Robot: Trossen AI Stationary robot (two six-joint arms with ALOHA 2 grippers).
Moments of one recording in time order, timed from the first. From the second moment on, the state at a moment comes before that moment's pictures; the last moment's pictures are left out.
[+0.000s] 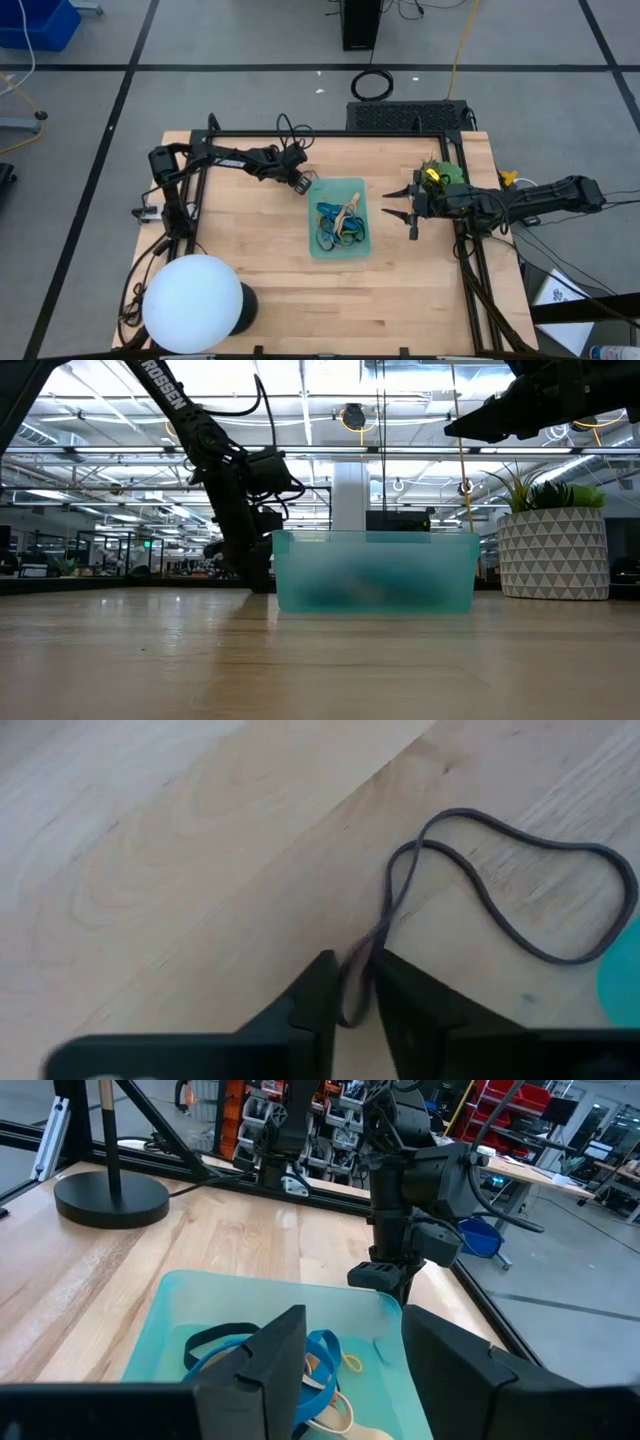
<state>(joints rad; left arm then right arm) 0.46 1.88 1.02 -0.28 -0.14 -0.37 0.07 0.67 0.35 0.13 0.21 -0.20</state>
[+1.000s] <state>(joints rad) 0.42 1.54 1.01 -0.28 -0.16 -0.32 0.07 0.66 0.35 0.12 0.21 -0.20</state>
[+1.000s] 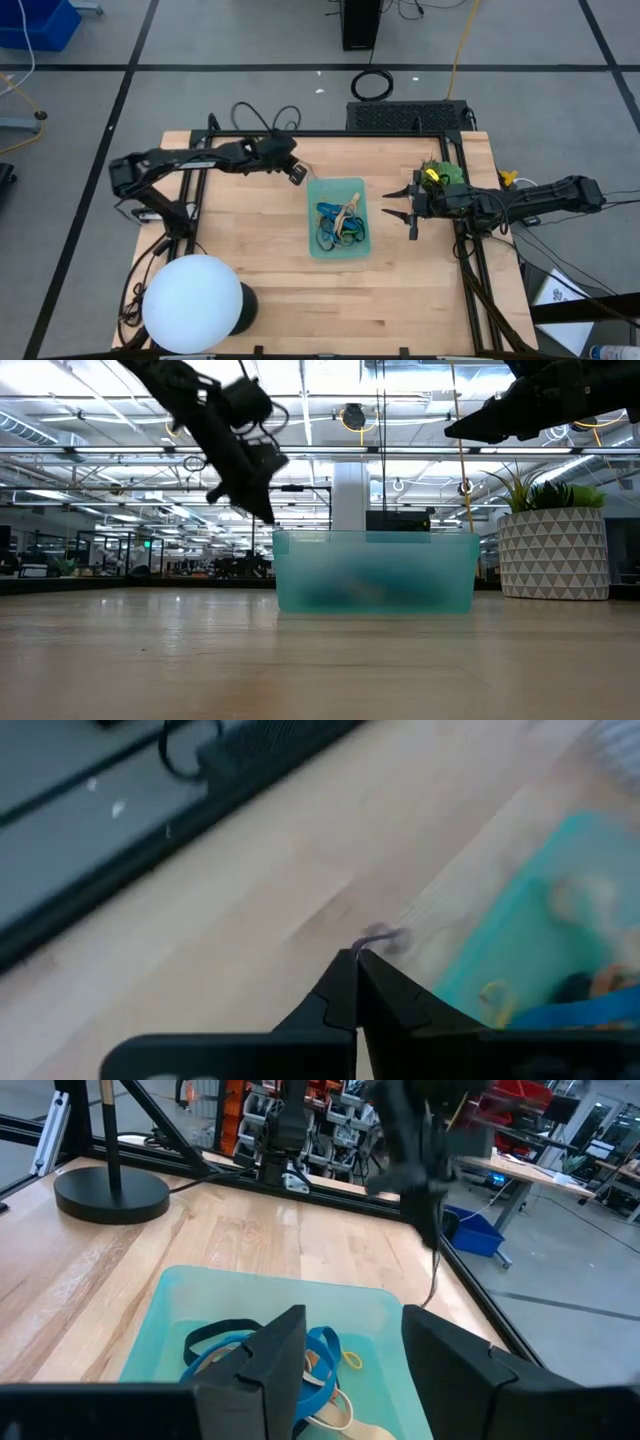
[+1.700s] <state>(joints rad) 0.21 1.31 1.01 0.07 0.13 -0.21 0.07 0.67 0.35 0.13 0.21 -0.20</state>
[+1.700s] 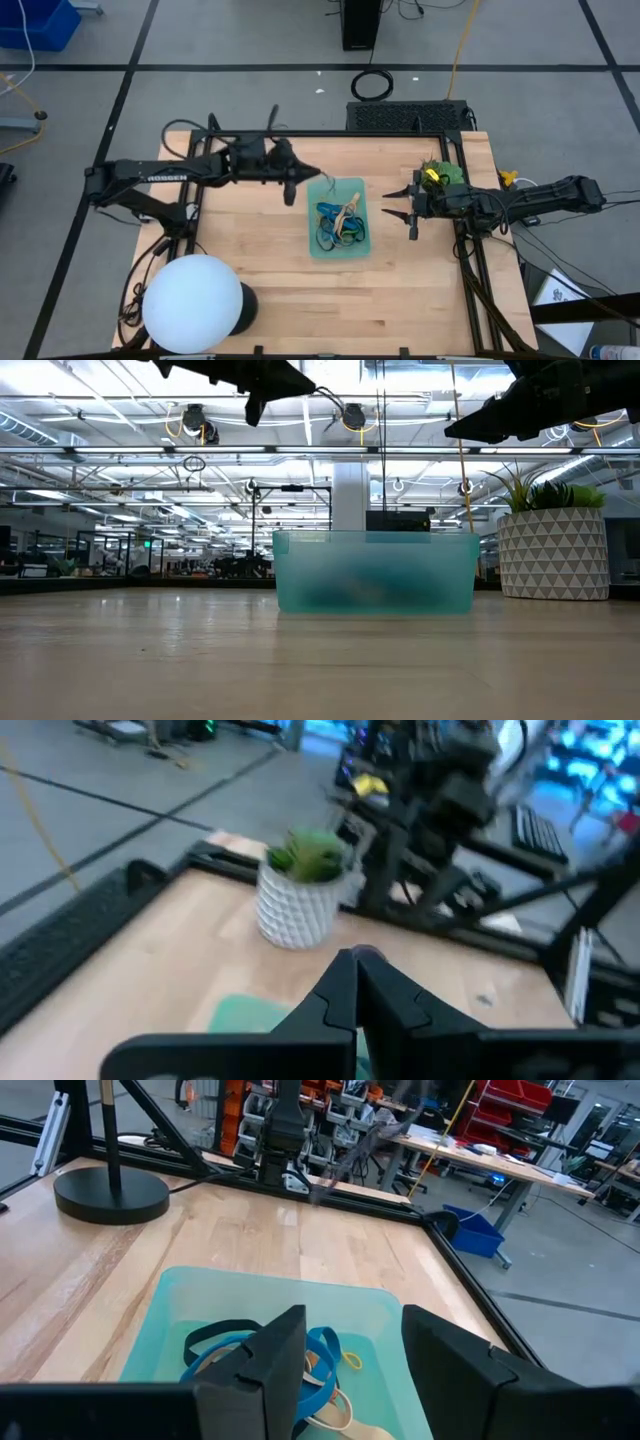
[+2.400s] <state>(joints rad) 0.10 1.72 1.01 0.08 0.12 -0.27 0.07 0.67 0.35 0.13 0.21 -0.20</state>
